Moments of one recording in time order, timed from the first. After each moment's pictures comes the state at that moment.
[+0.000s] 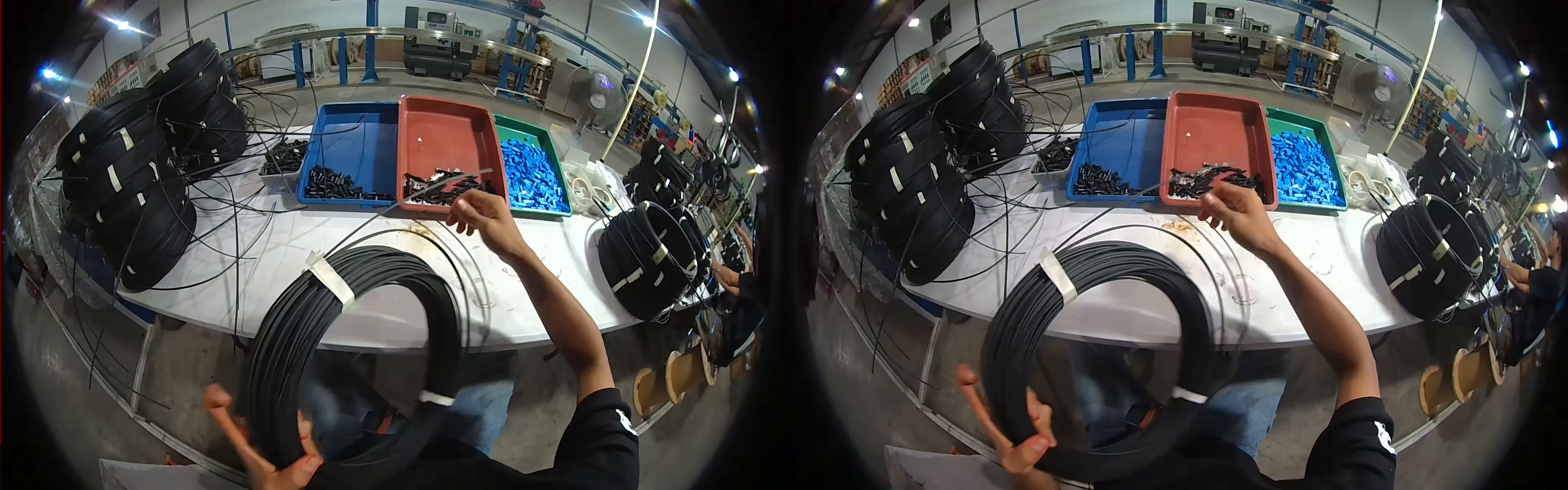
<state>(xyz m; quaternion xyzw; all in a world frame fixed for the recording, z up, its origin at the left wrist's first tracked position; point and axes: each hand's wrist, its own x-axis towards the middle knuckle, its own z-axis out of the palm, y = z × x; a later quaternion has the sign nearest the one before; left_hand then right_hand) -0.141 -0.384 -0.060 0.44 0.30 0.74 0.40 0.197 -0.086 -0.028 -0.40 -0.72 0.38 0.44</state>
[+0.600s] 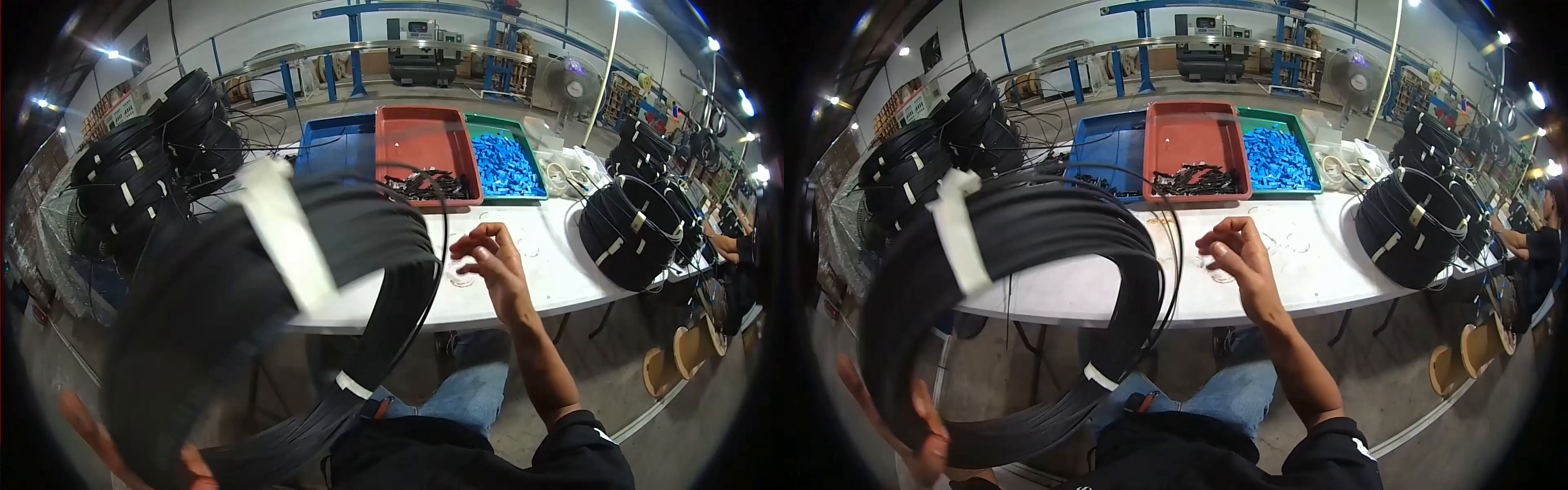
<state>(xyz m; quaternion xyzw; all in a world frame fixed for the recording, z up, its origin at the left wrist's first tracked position) -0.181 -0.461 0.063 0.57 0.40 0.72 0.04 0.200 -0.248 -0.028 -0.30 -0.56 0.47 0.61</state>
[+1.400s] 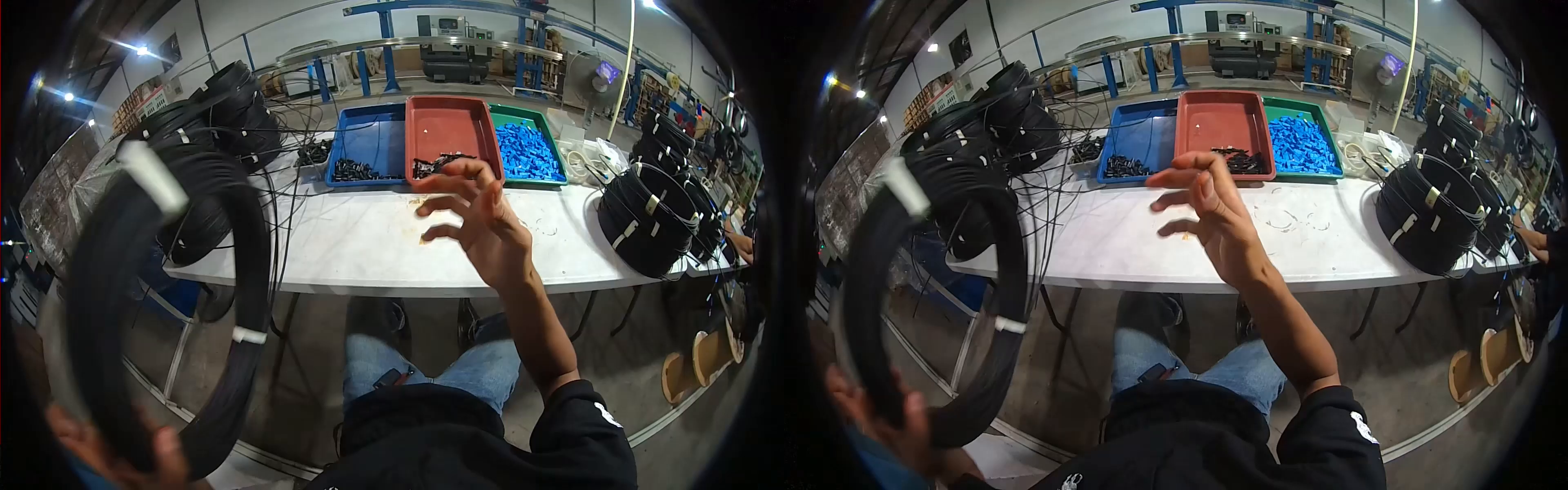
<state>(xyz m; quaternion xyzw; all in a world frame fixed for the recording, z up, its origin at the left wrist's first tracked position) -0.225 -0.591 0.098 0.62 0.56 0.12 -0.54 0.145 -0.286 0.028 -0.06 -0.58 0.57 0.58</state>
